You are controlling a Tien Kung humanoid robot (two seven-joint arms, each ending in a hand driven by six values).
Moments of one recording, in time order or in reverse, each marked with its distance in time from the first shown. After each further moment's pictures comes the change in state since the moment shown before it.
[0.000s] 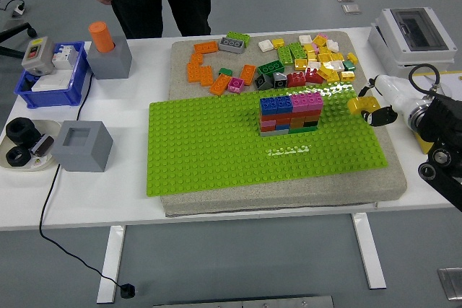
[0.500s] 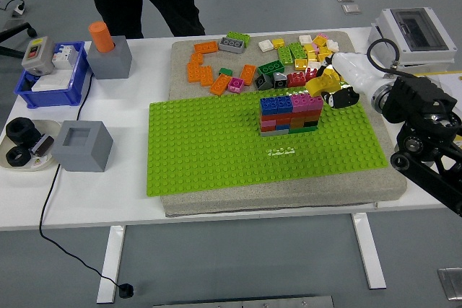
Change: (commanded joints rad) left arm -0.003 0.004 -0.002 0.000 0.005 -0.001 0.002; right arm 0.158 0.079 -0.150 0.058 -0.003 0.023 -0.021
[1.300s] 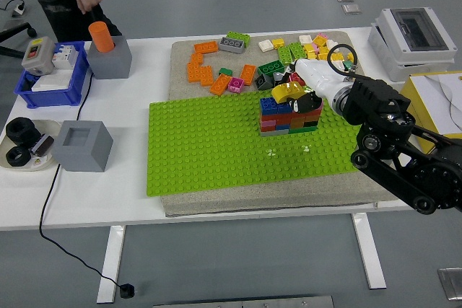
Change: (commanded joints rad) left arm -0.002 0.006 -0.002 0.000 0.003 0.000 0.003; right arm 0.032 0.149 -0.011 -0.106 0.012 0.002 -0.006
